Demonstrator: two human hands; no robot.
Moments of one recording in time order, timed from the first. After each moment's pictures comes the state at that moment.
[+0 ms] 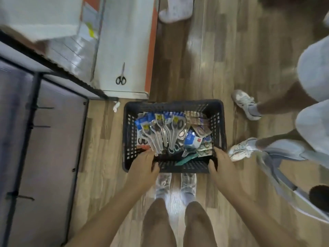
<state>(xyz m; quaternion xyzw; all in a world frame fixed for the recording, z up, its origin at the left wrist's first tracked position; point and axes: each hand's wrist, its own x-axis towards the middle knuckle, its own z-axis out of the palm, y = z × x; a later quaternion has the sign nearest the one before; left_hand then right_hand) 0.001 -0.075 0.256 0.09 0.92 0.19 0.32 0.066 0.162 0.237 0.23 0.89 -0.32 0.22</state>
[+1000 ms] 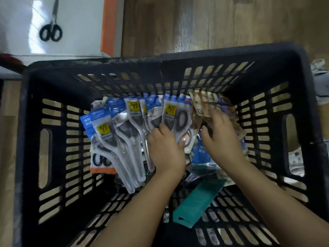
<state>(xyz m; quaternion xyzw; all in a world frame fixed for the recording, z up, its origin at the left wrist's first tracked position) -0.069 0.040 -0.115 -0.06 0.96 0.16 0.24 -0.051 0.166 -0.117 0.18 0.92 -0.32 0.09</state>
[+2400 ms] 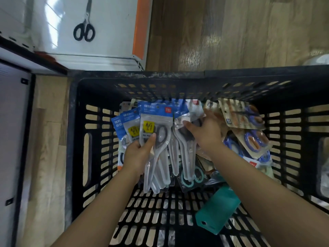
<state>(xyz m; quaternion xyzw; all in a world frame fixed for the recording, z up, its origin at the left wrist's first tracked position) -0.113 -0.091 -0.103 -0.38 0.73 0.46 0.32 -0.127 0.086 -0.125 0.33 0.79 -0.48 0.19</state>
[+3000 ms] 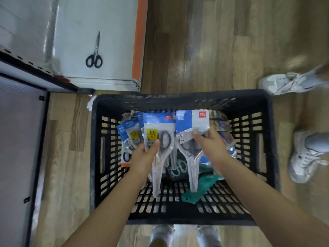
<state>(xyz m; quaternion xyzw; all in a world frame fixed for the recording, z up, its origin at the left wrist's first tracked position) -0.094 -0.062 -0.005 -0.33 0.70 0.54 0.33 -0.084 0.118 -0.004 0.40 0.62 -0.64 0.19</state>
